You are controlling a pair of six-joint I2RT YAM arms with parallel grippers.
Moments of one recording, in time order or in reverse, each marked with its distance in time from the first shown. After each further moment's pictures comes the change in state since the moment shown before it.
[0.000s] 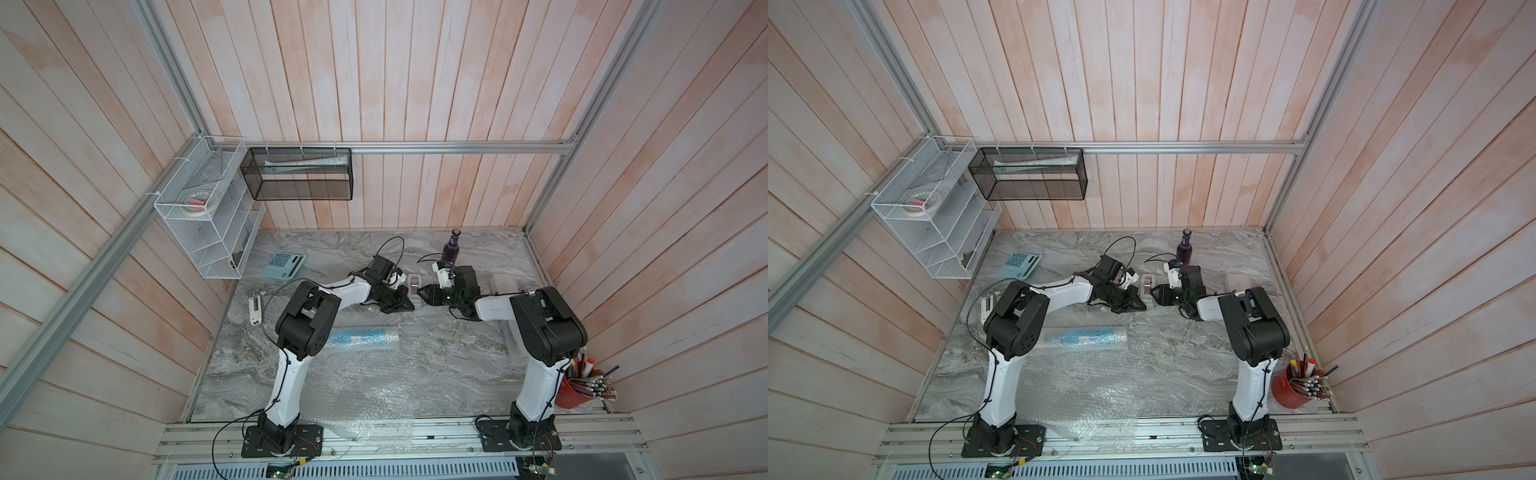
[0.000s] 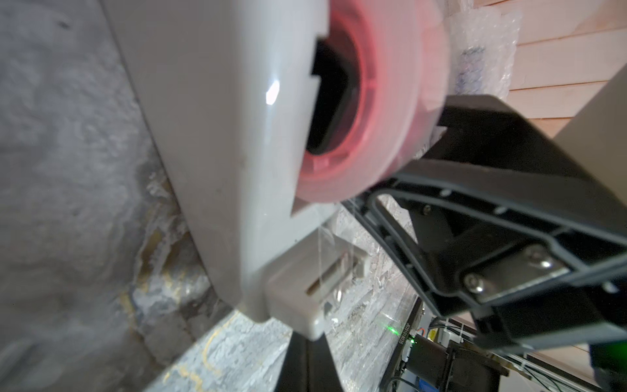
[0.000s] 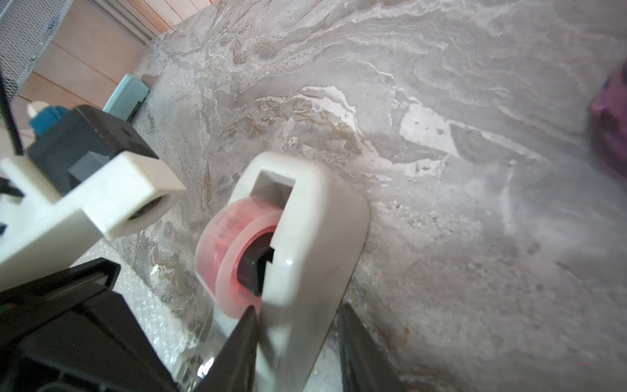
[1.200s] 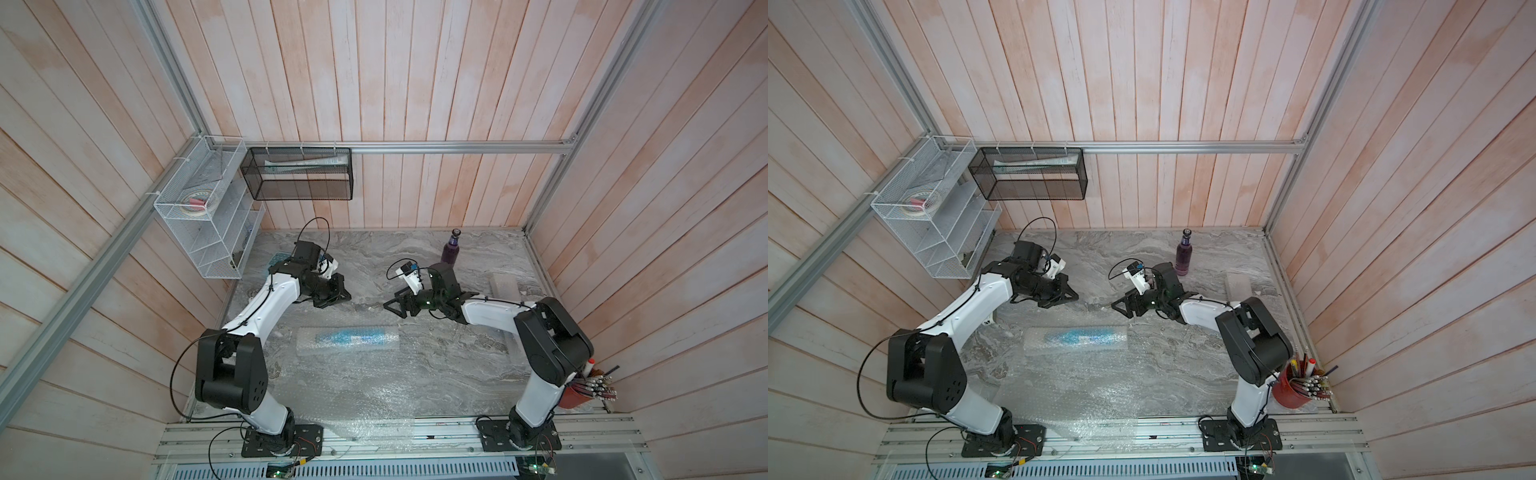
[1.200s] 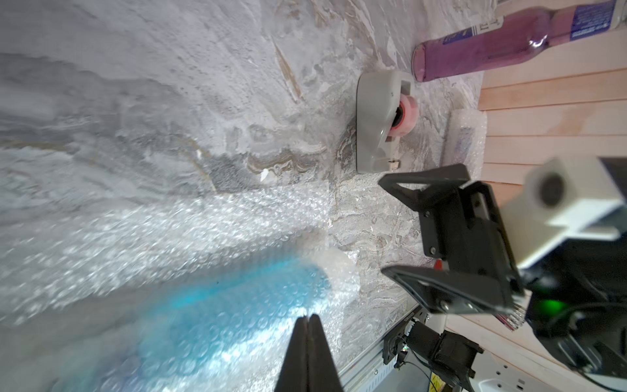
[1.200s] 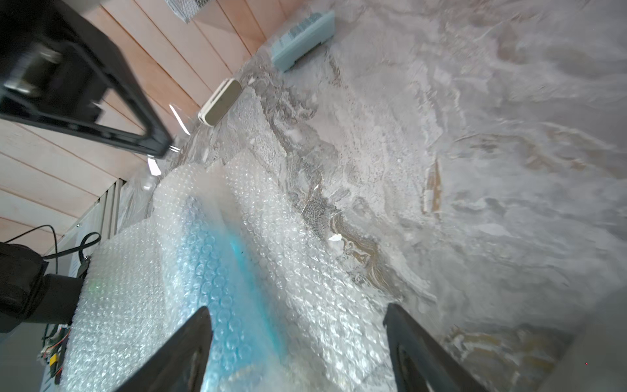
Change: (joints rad) left arm 0.398 -0.647 -0.236 -0.494 -0.111 0.189; right arm 0.241 -0.043 0.172 -0.198 -0.208 -0.205
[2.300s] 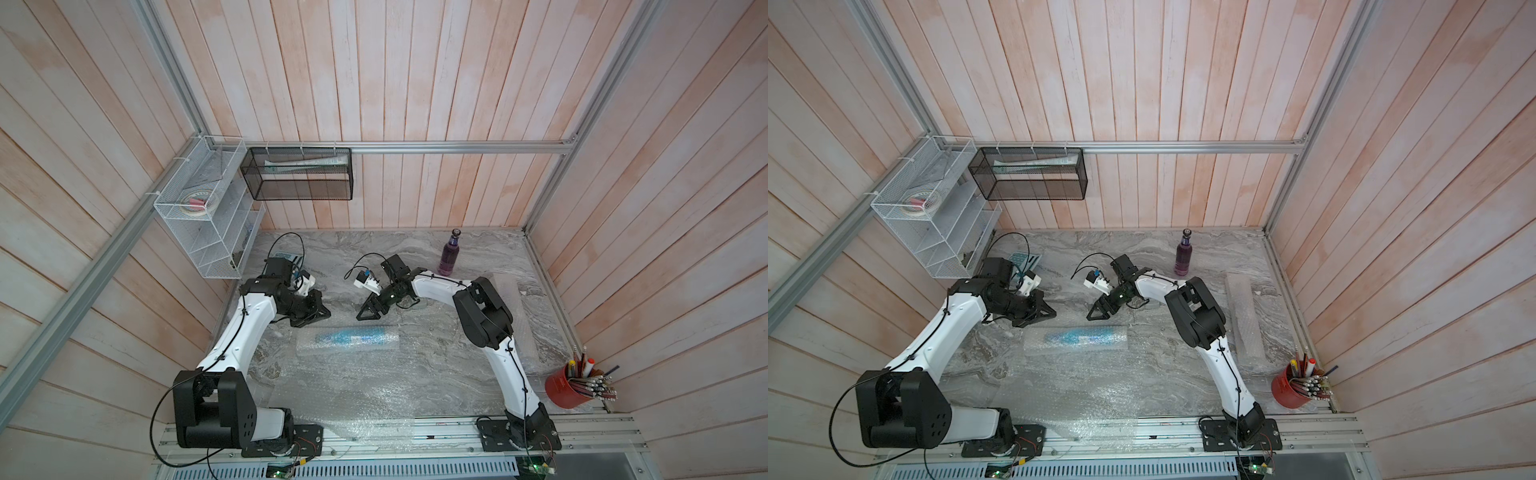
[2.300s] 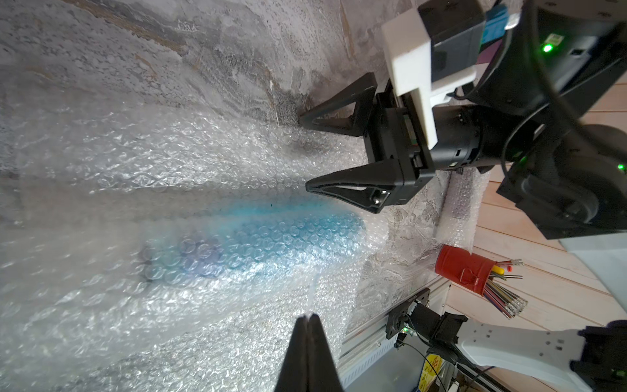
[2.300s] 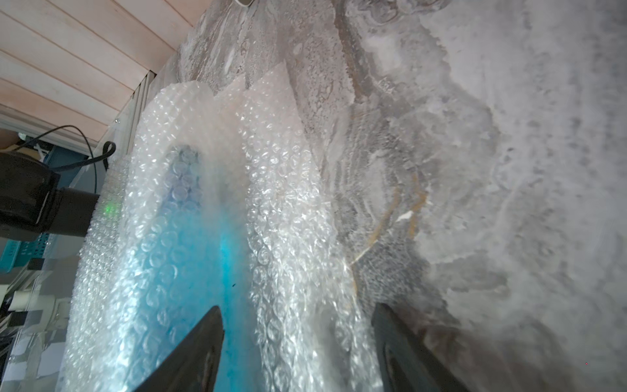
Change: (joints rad) left arm 0.138 -0.161 -0.148 -0.126 0.036 0.087; right arm 0.108 0.488 0.669 -0.637 -0.240 -0.360
